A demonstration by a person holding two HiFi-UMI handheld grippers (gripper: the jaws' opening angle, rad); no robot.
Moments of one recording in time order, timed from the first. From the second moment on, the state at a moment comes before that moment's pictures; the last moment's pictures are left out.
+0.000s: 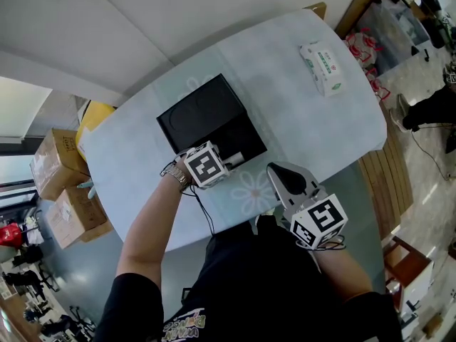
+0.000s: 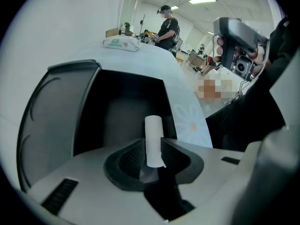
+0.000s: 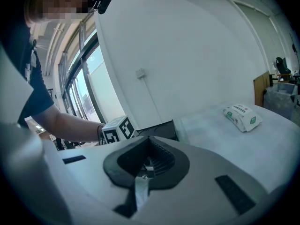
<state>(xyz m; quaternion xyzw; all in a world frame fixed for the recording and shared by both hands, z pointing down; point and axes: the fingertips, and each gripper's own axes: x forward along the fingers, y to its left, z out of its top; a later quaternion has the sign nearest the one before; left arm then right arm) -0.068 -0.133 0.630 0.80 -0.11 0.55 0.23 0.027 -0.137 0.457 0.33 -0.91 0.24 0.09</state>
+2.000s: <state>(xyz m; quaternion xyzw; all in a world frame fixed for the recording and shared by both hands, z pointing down) -0.064 -0.174 0.645 0.77 -0.21 0.59 0.14 0.049 -0.141 0.463 0.35 -0.90 0.27 0.08</state>
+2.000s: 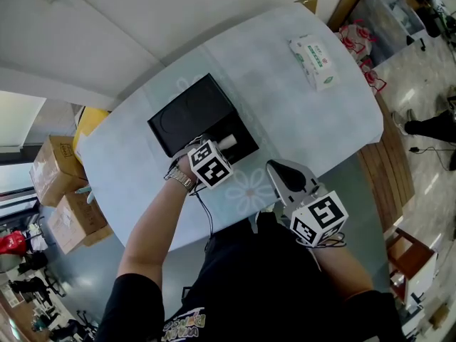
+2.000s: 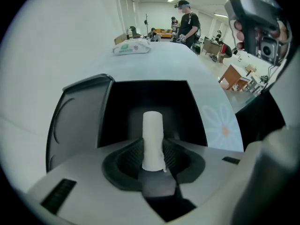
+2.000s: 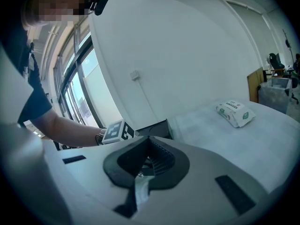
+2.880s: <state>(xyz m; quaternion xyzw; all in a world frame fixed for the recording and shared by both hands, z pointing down) -0.063 -0.177 0.653 0.77 -0.24 0.58 0.15 0.052 -0.130 0.462 0.35 -0.90 0.27 0.08</state>
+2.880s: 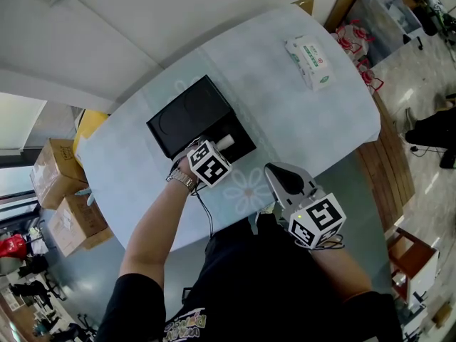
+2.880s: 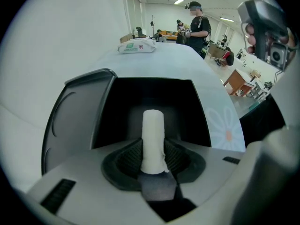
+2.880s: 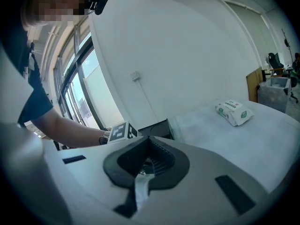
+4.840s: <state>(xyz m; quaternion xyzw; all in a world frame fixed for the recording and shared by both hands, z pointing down) -0.078 -0.025 0.378 0.82 -0.53 0.14 0.15 0.013 -0.055 0.381 0.27 -0.95 0.16 0.05</state>
